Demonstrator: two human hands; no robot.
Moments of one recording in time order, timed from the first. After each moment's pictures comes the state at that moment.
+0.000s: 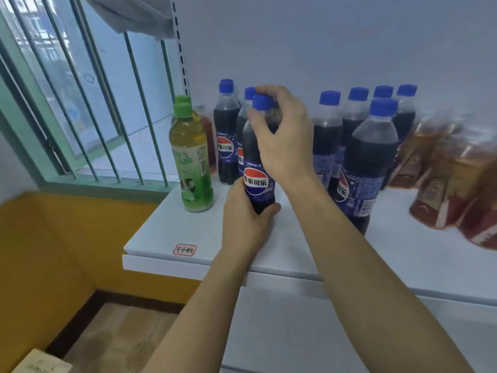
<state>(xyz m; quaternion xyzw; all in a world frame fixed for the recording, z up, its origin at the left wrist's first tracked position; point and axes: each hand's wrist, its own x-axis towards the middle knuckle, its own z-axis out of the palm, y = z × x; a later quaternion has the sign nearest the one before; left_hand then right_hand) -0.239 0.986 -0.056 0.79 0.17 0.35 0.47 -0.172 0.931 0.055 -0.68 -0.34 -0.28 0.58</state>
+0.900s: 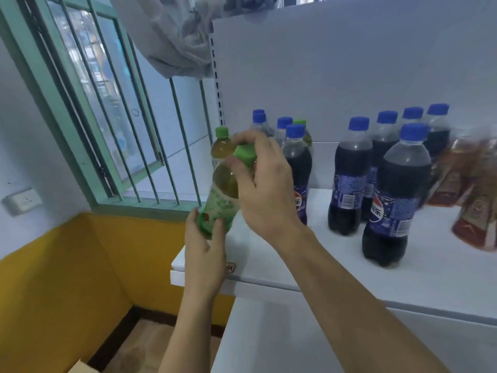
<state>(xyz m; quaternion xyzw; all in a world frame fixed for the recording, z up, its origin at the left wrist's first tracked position) -0.339 1.061 -0.059 0.70 0.23 0.43 0.52 -0.261 0.966 0.054 -0.63 -0.43 -0.20 0.62</state>
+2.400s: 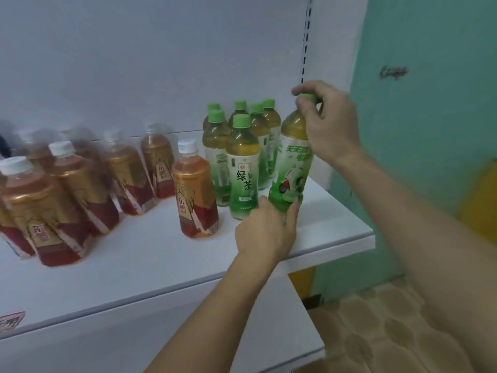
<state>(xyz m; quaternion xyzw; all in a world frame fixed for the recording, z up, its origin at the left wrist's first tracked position) 0.006 0.286 -0.065 0.95 0.05 0.14 0.26 0.072 0.165 0.076 -0.79 -0.19 -0.40 0.43</state>
